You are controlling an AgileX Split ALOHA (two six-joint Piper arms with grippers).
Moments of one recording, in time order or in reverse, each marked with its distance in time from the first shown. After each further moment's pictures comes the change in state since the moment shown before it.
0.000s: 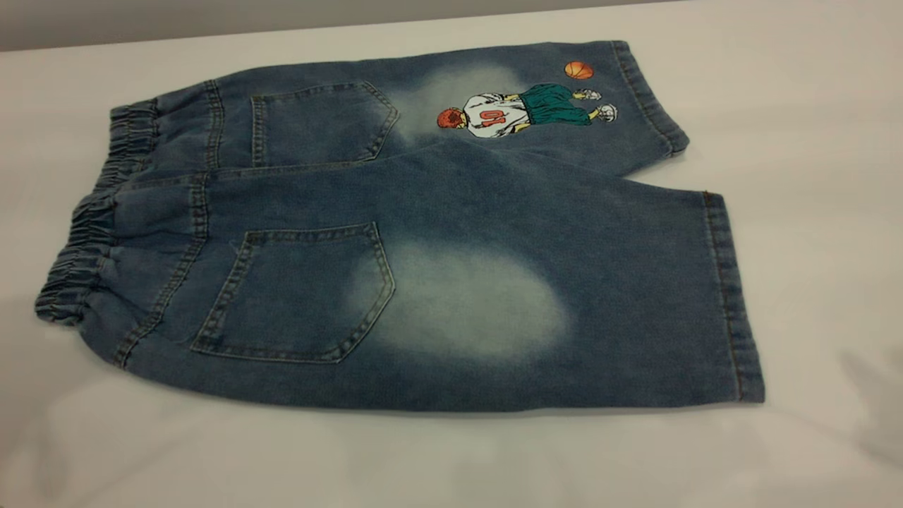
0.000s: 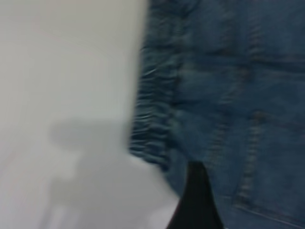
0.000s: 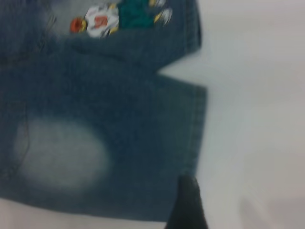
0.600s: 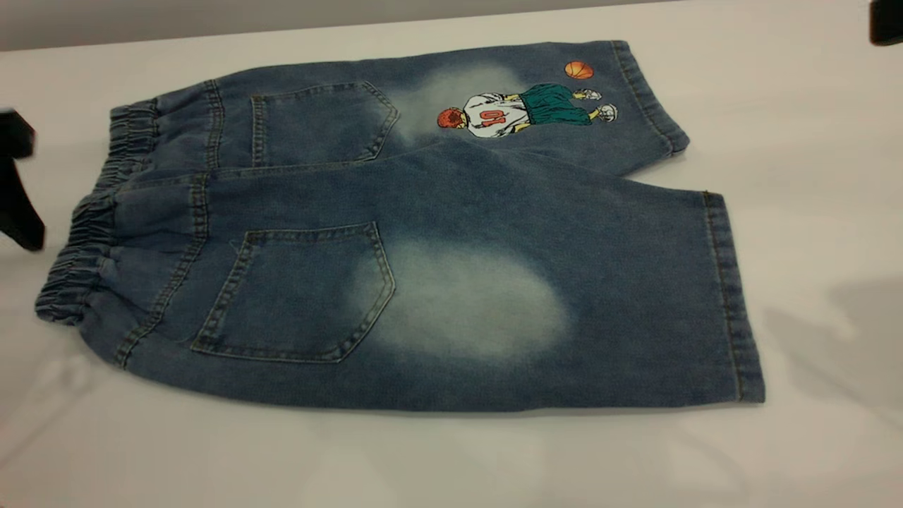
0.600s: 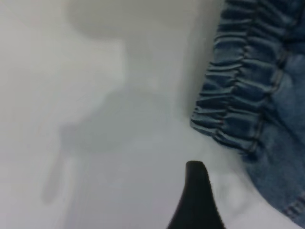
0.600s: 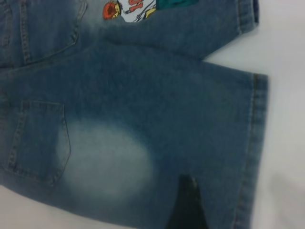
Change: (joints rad) left arm 0.053 0.516 -0.048 -0.005 -0.107 0.061; right arm 0.000 0.264 -0.001 0.391 -0.095 -0.307
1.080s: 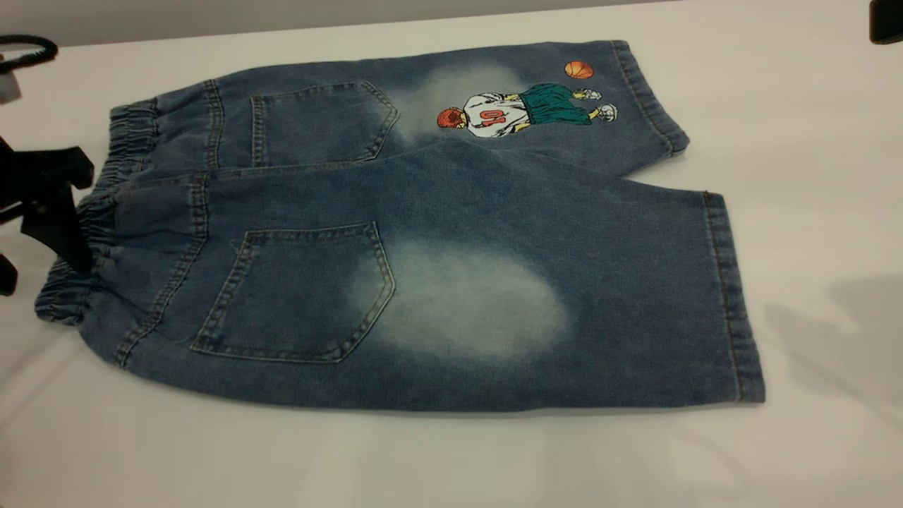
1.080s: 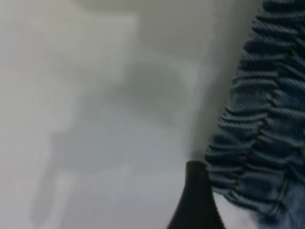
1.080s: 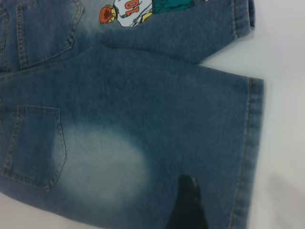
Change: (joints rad) left arm 0.000 0.204 -0.119 -0.021 -0.010 0.000; right arm 0.000 0.000 0.000 0.000 -0.016 -0.003
